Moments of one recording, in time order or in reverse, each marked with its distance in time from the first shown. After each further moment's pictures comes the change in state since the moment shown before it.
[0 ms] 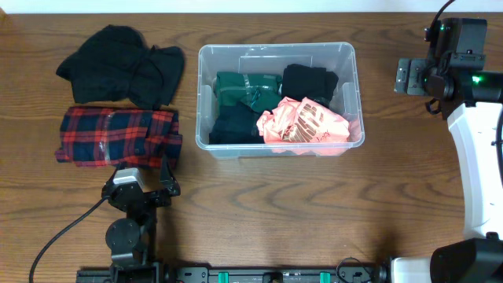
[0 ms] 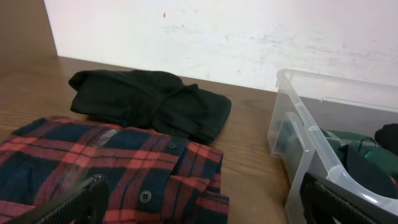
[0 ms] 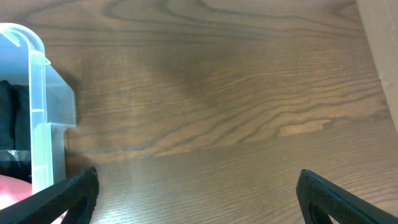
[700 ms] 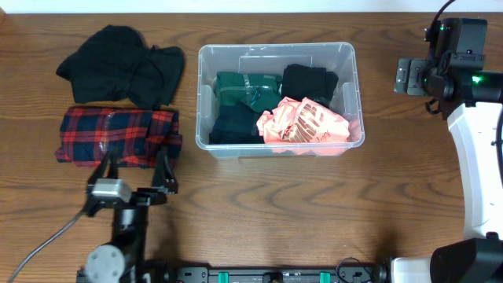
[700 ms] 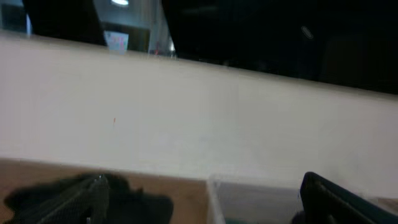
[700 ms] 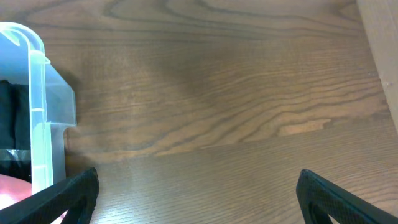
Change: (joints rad) left arm 0.000 0.057 0.255 0.177 0.161 -0.082; right arm 0.000 0.000 0.000 -0.001 0.000 0.000
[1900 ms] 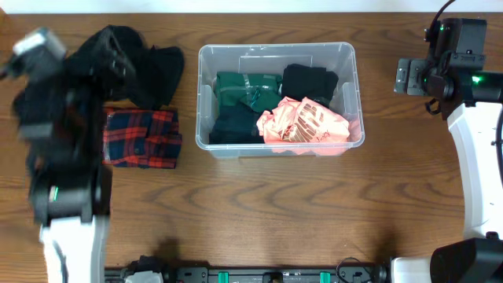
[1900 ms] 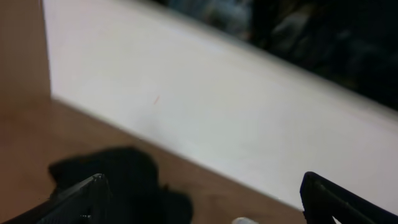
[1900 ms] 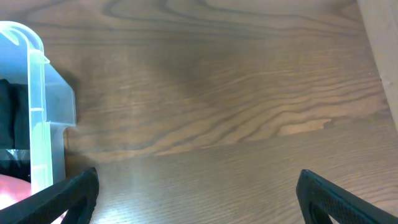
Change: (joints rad) left arm 0.009 1.030 0.921 -0.334 -0.243 -0.179; right arm 0.000 0.001 -0.001 0.000 0.000 0.000
